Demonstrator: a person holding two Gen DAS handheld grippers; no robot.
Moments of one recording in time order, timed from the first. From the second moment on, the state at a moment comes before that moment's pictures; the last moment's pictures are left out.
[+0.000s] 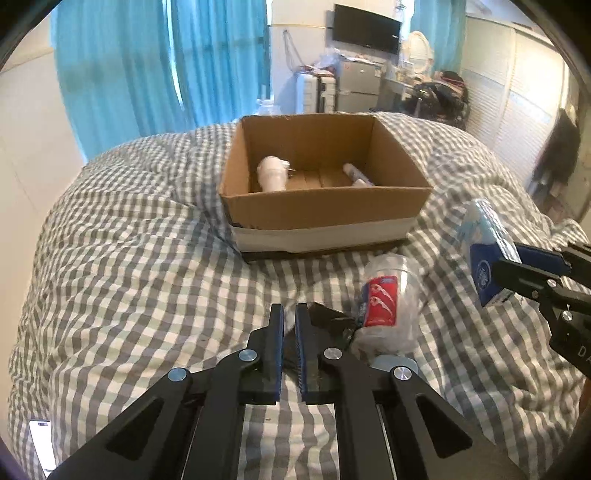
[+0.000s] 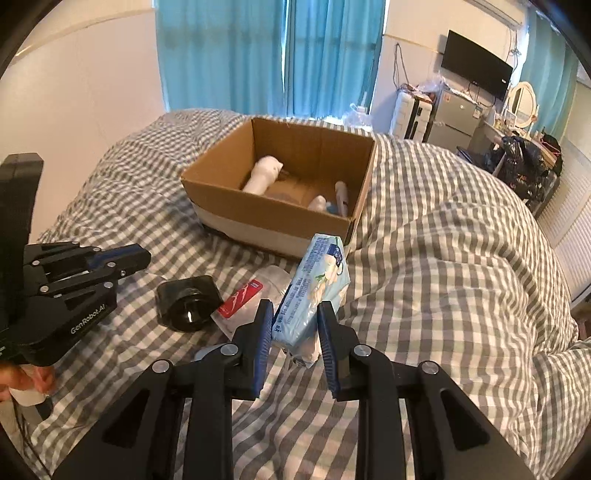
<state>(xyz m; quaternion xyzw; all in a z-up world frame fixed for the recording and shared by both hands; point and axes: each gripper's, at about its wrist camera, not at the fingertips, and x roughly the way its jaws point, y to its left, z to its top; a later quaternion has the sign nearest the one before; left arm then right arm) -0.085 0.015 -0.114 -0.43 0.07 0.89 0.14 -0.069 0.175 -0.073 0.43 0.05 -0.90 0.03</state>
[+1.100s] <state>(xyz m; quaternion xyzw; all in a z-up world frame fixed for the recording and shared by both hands) -0.133 0.054 -0.202 -0.54 0.01 0.81 0.23 -0.084 0.198 -0.121 0.47 0.00 -0.88 0.04</state>
